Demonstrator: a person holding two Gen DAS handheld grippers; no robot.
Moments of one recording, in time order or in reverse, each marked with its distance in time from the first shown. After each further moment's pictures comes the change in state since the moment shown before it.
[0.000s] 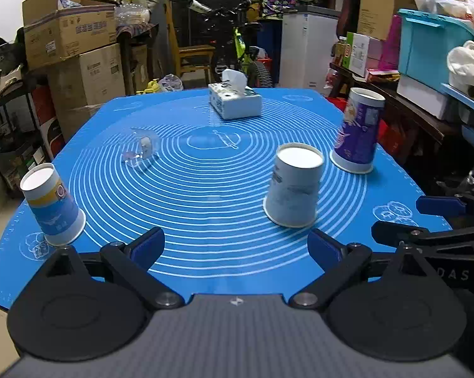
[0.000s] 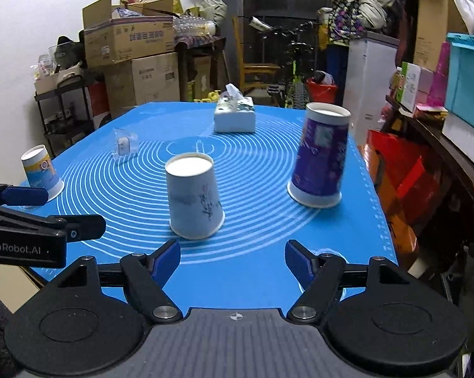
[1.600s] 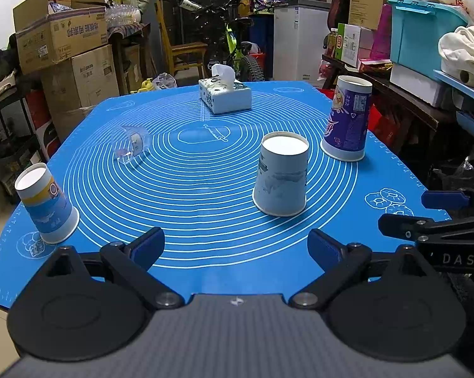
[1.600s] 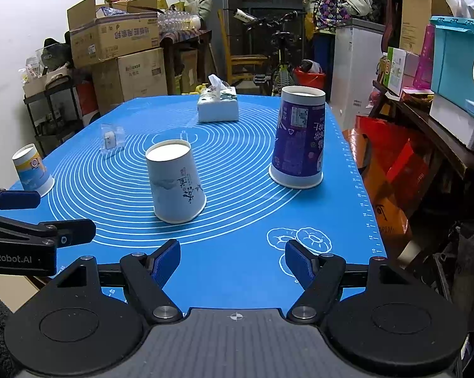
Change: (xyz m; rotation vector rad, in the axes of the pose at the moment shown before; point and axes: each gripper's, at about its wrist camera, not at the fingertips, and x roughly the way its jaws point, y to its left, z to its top) left arm -0.002 -0.013 -0.006 0.029 0.015 -0.002; right arm -0.001 -0.011 -0.009 0.040 0.025 -0.020
